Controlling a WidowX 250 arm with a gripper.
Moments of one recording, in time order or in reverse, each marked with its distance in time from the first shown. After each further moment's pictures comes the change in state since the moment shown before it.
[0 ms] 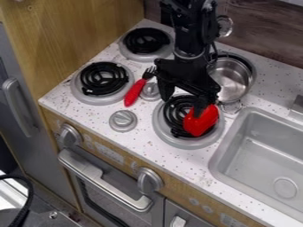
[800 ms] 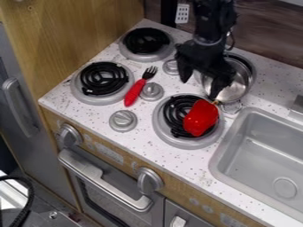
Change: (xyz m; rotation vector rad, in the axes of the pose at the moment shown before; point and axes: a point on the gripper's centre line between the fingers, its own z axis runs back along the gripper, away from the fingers) arm 0.062 -0.008 -0.014 0.025 -0.083 -0.054
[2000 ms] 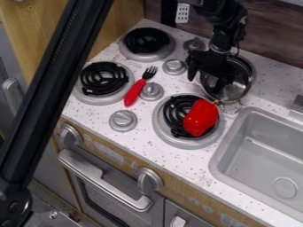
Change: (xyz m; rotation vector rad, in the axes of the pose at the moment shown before) arm 0.063 0.036 -0.097 0.145 0.065 0.168
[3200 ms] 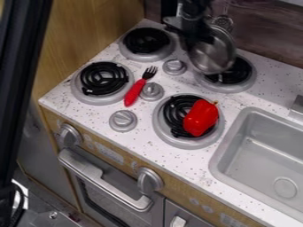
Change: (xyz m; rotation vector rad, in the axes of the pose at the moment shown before) arm 0.037 0.072 0.042 -0.049 -0.281 0.105
